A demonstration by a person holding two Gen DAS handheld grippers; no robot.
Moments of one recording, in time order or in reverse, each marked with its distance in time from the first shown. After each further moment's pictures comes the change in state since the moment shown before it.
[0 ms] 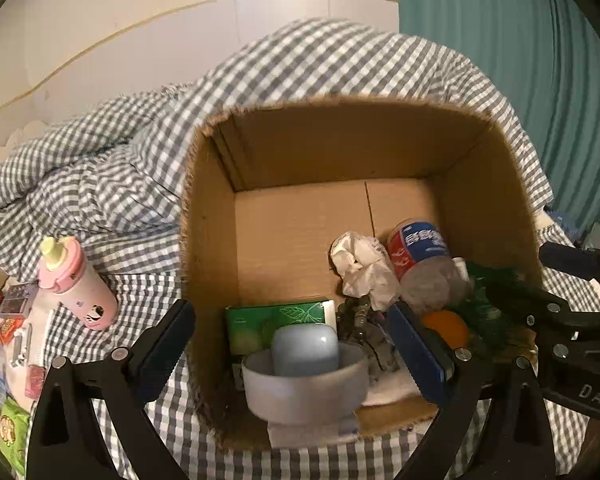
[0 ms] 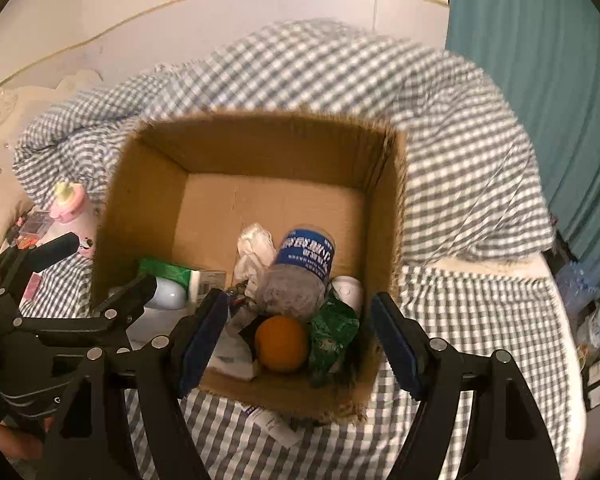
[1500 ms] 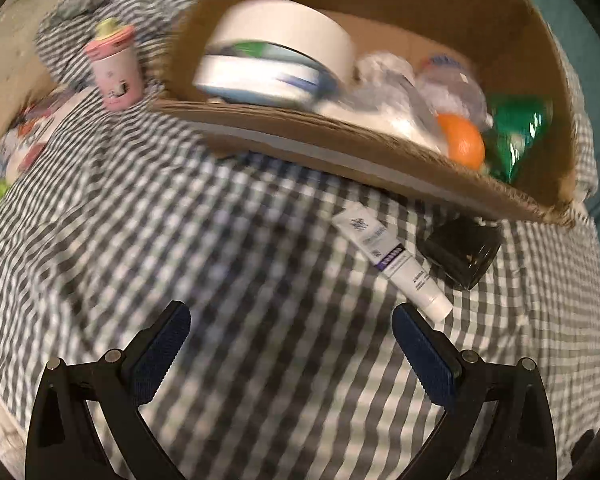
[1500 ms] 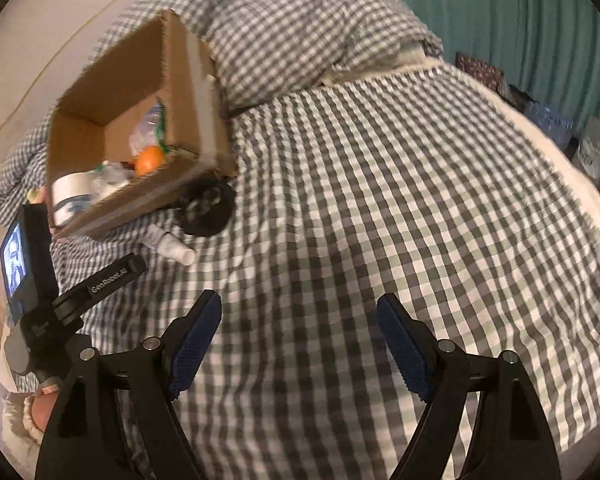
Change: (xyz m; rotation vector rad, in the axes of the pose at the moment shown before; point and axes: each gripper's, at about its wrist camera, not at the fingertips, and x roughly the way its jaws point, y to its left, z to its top) left arm 0.022 -0.070 -0.141 -0.340 0.315 0.137; right arm -0.041 -0.131 -0.207 0.428 0.191 -0.012
